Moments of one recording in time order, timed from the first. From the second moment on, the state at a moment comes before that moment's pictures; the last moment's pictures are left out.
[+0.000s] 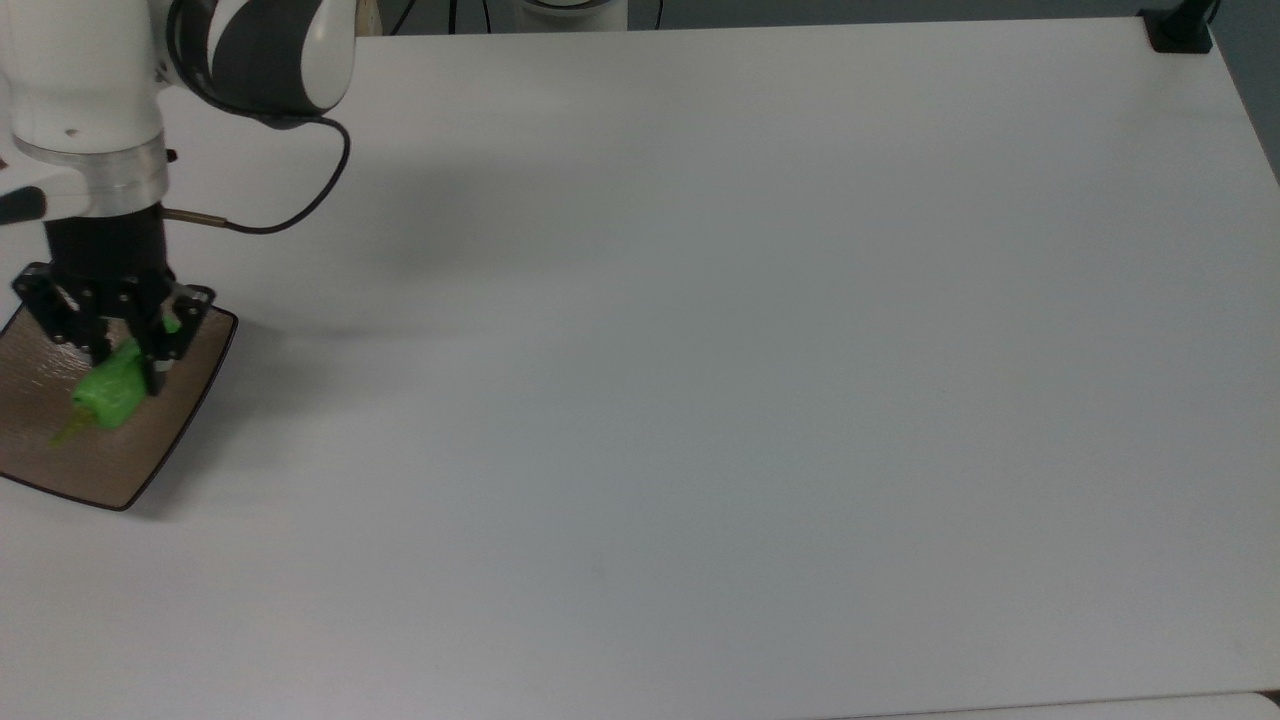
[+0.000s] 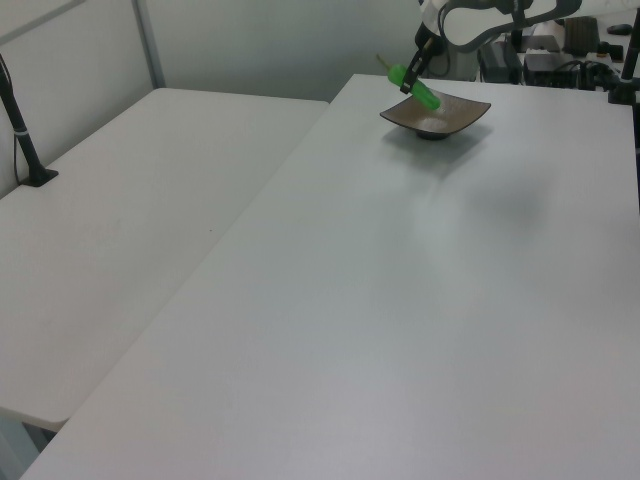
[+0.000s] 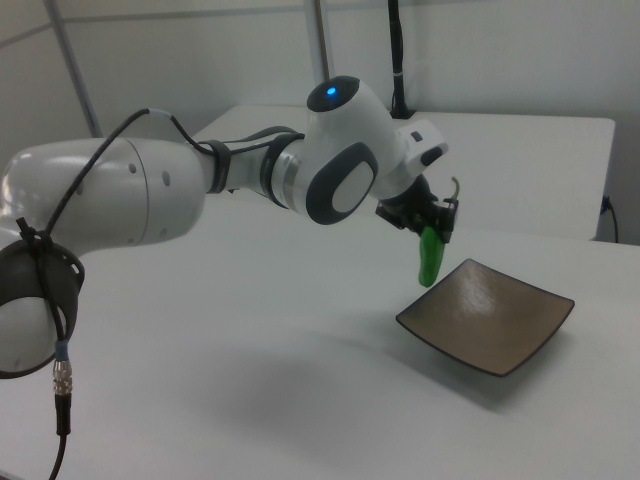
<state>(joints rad) -0.25 0.58 -0.06 -1.36 0.02 2.48 -0.35</state>
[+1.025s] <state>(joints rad) -0.29 0.65 -0.06 -1.43 0.00 2.91 -0.56</state>
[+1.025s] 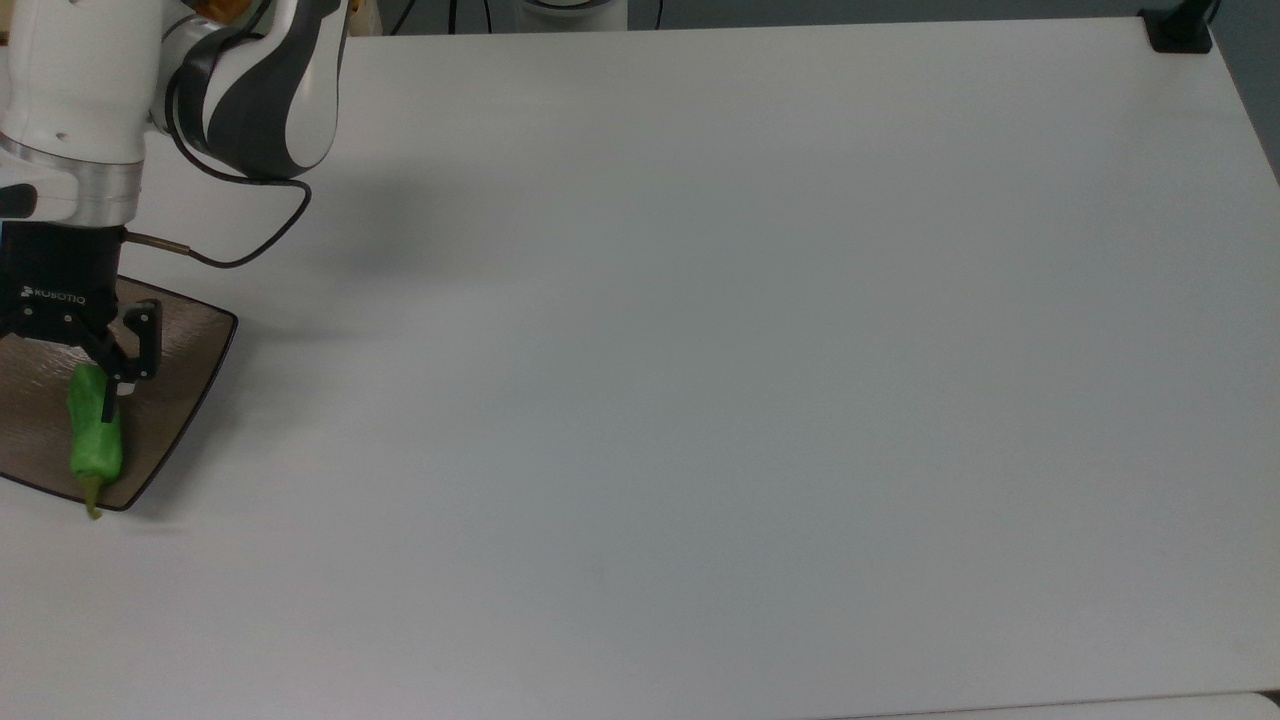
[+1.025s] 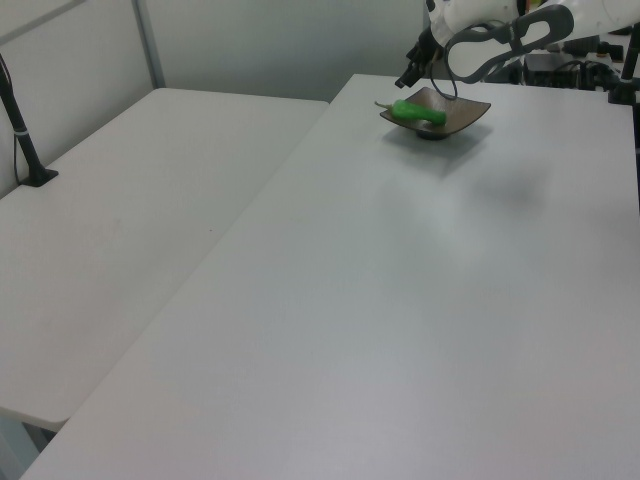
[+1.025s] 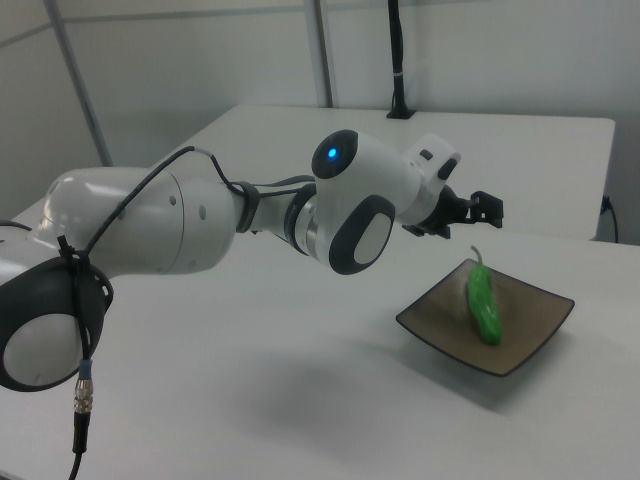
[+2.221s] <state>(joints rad) -0.20 0.41 -0.01 -1.40 0.00 1.98 -0.31</state>
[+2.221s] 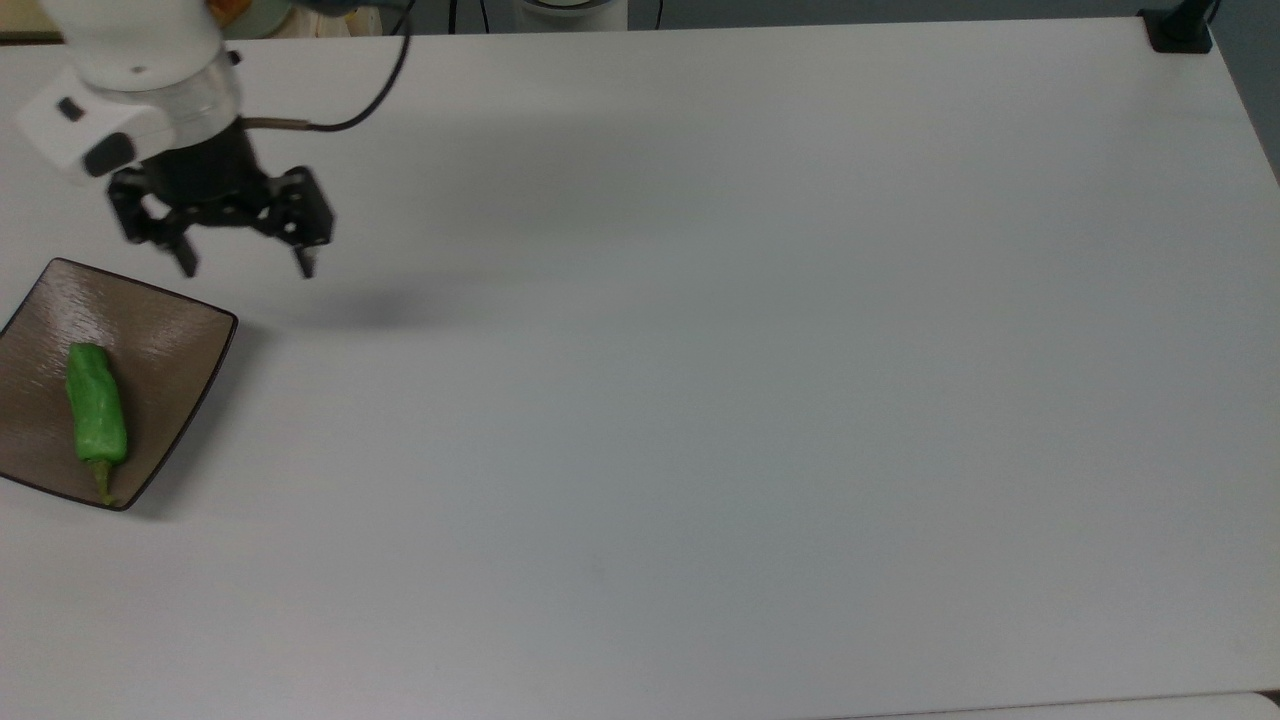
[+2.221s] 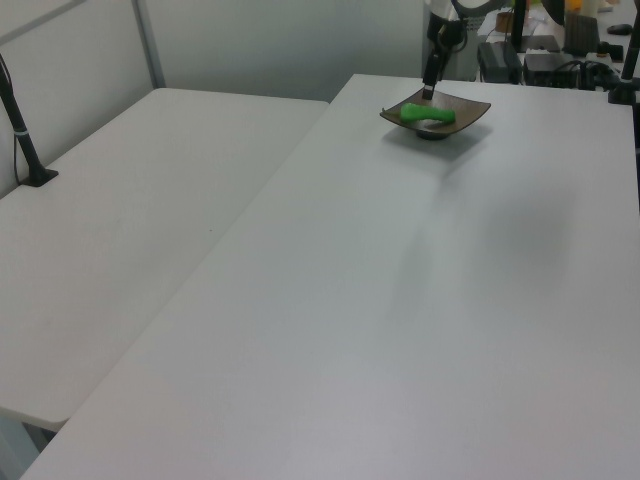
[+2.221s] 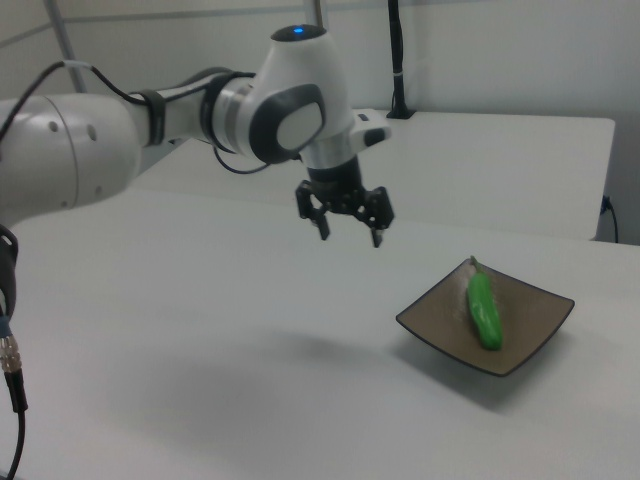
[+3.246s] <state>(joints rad) -0.01 0.09 0.06 -1.72 0.00 1.83 -0.03</state>
